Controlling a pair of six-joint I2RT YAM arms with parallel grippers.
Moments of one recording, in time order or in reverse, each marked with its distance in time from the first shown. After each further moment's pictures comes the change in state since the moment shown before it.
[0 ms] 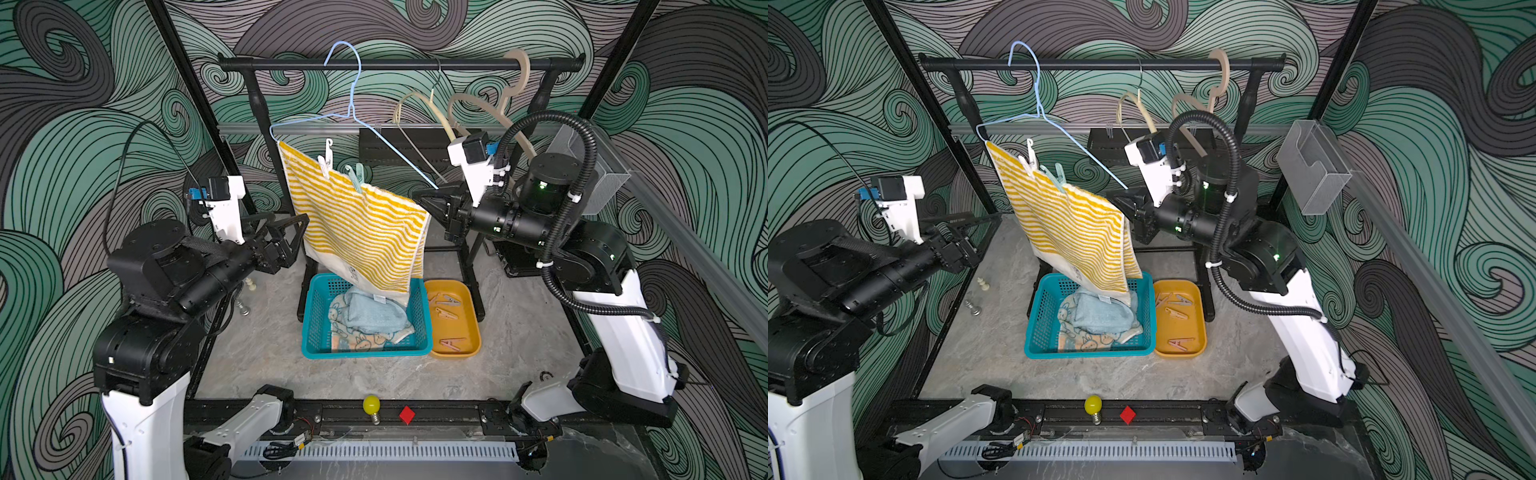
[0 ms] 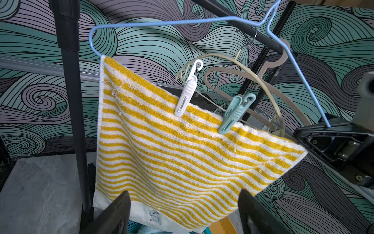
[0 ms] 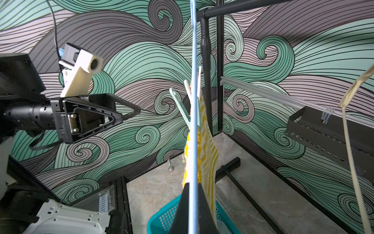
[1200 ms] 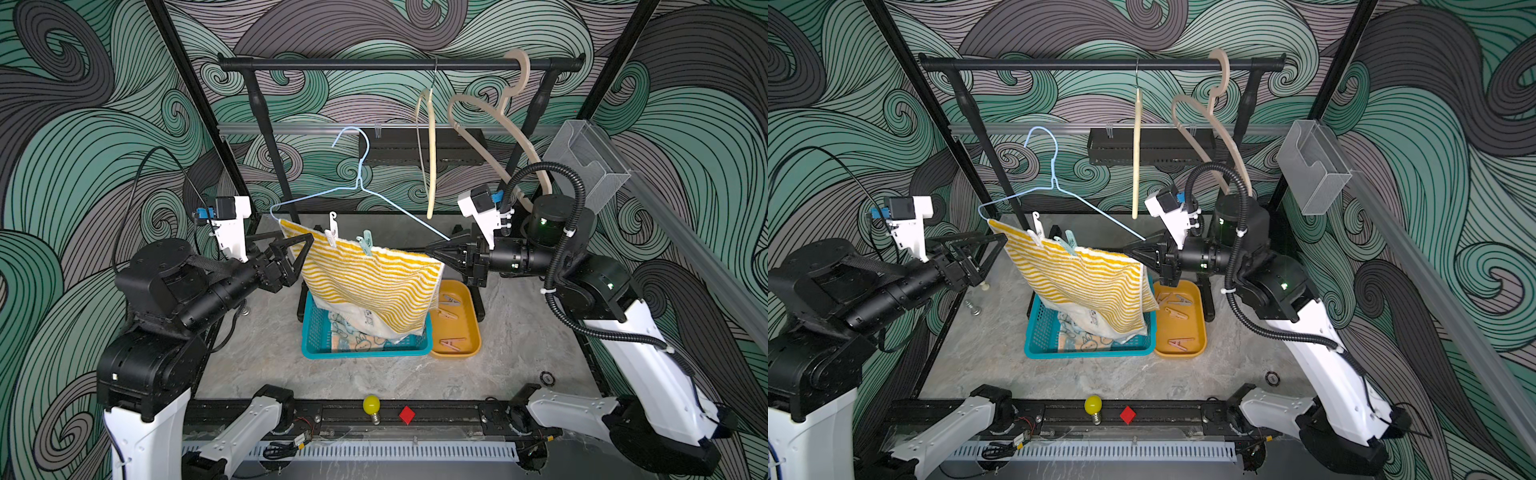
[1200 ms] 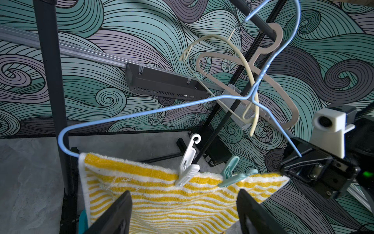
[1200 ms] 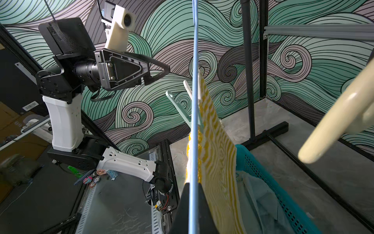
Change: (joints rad) left arm 0.000 -0.085 -0.133 0.001 0.070 -0.056; right arm -0.138 -0.277 -0.553 0.132 -0.393 0.077
